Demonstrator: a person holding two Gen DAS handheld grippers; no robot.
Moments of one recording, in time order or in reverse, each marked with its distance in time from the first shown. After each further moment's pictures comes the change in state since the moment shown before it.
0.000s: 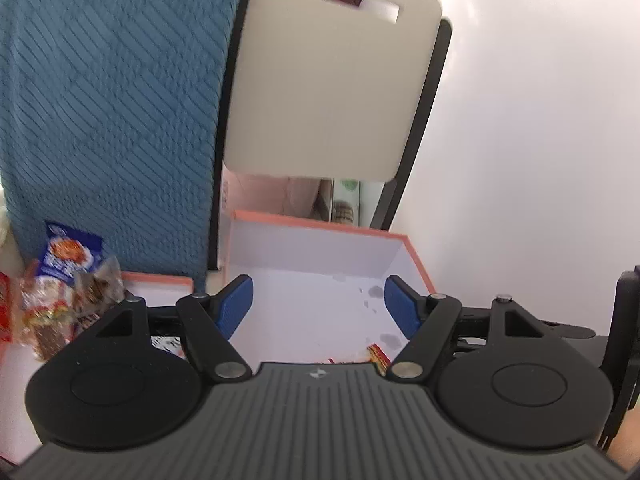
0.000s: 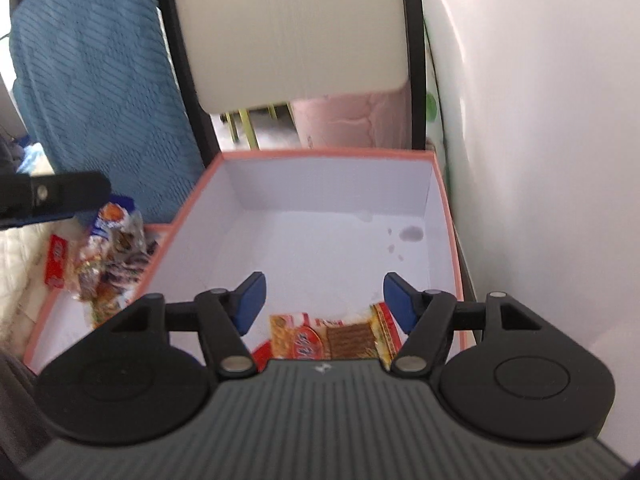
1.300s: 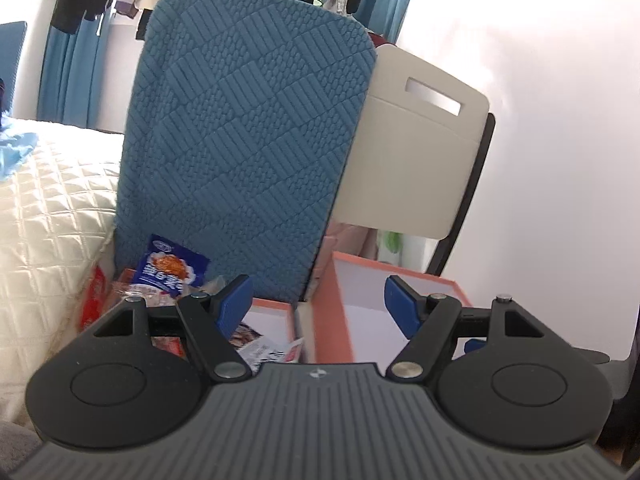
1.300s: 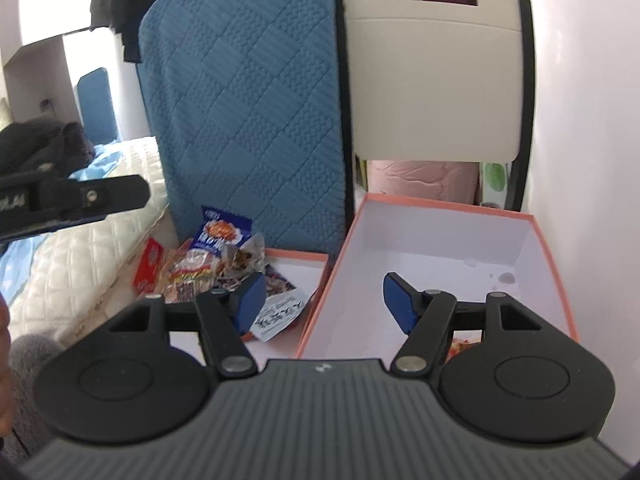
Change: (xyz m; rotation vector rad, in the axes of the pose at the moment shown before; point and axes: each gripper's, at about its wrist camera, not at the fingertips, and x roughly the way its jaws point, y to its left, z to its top) left arm -0.119 0.122 -0.059 -0.085 -0.225 0.064; right arm -0.053 0.154 -0.046 -0.137 -0.165 0.090
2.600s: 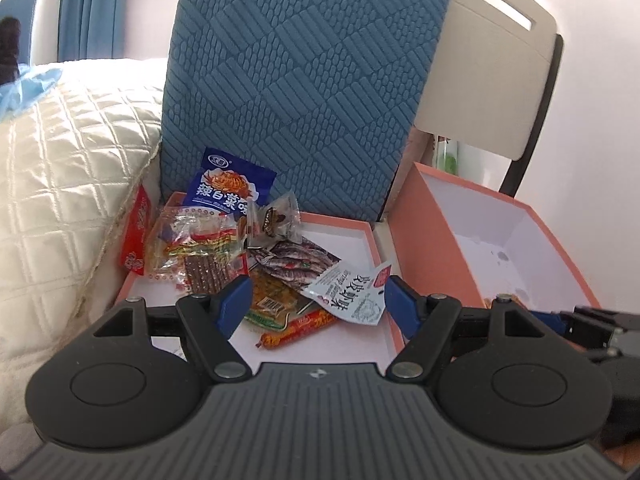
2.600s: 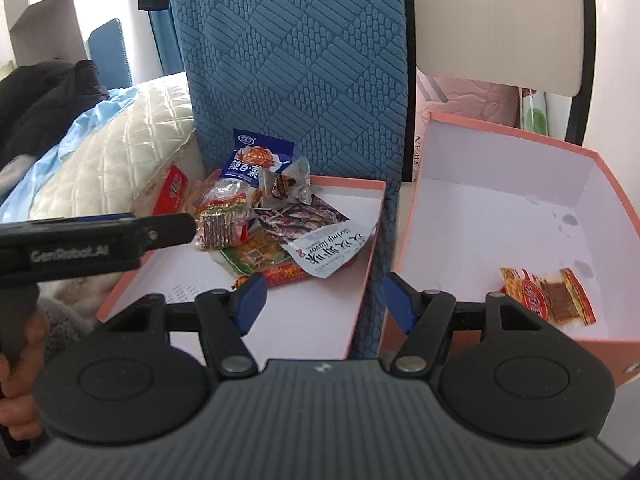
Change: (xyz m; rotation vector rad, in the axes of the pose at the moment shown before) left arm 0.071 0.080 -0.046 -0.010 0.207 0.088; right arm 0.063 0.061 -0.046 -0.006 0.134 0.049
